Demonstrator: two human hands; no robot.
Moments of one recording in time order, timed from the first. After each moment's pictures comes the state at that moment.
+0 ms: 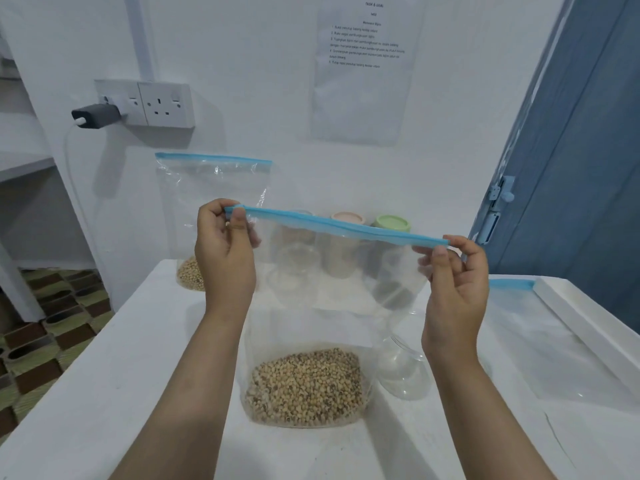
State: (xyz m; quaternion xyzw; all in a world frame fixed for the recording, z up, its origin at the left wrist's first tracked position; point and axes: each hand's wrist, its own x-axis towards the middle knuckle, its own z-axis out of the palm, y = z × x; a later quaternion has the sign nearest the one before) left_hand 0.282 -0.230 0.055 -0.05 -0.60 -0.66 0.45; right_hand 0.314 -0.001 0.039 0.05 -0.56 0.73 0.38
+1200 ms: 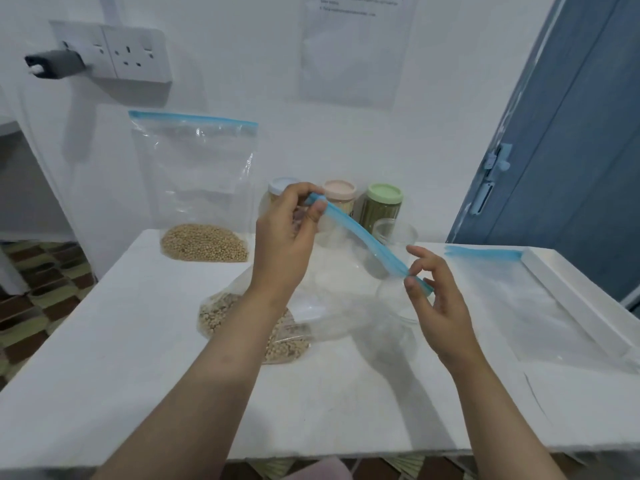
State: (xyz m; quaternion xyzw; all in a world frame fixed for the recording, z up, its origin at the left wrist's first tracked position) left_hand 0.284 -0.169 0.035 -0.17 -0.69 -0.61 0.34; right_hand 0.319 0.053 -0.030 0.12 -0.82 0.52 0.23
